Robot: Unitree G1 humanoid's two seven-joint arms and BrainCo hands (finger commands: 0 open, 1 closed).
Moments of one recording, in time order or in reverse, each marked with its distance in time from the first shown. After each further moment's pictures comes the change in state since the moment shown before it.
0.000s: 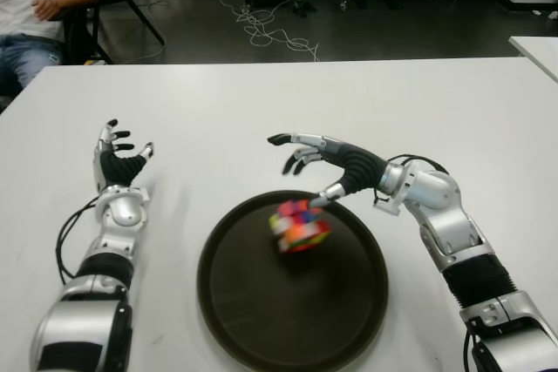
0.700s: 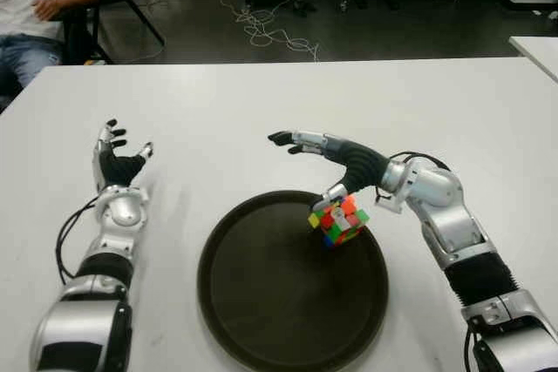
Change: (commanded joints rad) left arm 0.003 -0.002 0.003 -0.005 -0.005 -0.008 -0.007; right arm -0.009 -0.012 -0.006 -0.032 -0.006 0.007 -0.005
